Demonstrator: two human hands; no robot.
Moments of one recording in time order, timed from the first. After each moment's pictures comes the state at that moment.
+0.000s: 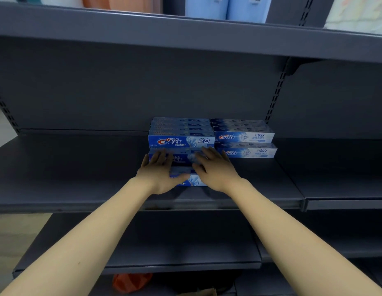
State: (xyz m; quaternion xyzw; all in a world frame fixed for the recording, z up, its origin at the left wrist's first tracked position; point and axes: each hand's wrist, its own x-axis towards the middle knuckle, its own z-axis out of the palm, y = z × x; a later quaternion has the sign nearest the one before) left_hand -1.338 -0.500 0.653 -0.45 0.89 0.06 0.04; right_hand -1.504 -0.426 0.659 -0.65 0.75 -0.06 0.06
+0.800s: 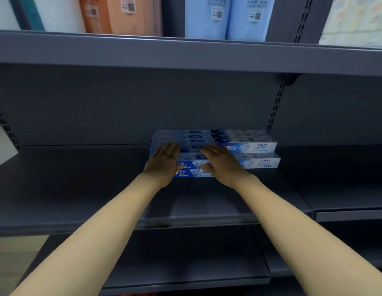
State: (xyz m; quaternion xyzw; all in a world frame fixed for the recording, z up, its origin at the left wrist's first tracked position) left_hand -1.357 -0.533 0.687 -0.40 0.91 -0.02 -0.02; right_hand -1.531 -0.454 0.681 -0.70 0.71 -0.10 -0.02
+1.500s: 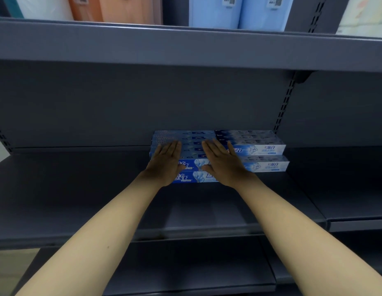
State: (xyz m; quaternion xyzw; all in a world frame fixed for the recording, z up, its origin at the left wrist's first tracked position) left_hand -1.371 -0.574 0.668 -0.38 0.92 -0.03 -0.02; right_hand -1.544 -0.489 0.667 -0.68 0.73 0.01 -0.07
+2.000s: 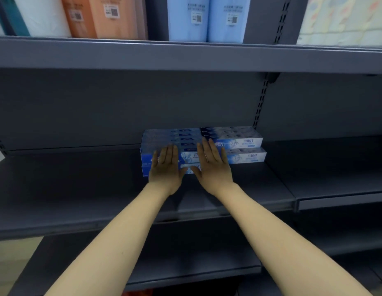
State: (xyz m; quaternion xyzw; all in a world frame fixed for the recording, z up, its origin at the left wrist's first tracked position) left_hand -1.383 -0.505 0.657 -0.45 0.89 -0.02 -0.06; right_hand -1.511 -0.434 0.657 -0.60 0.79 -0.06 -0.10
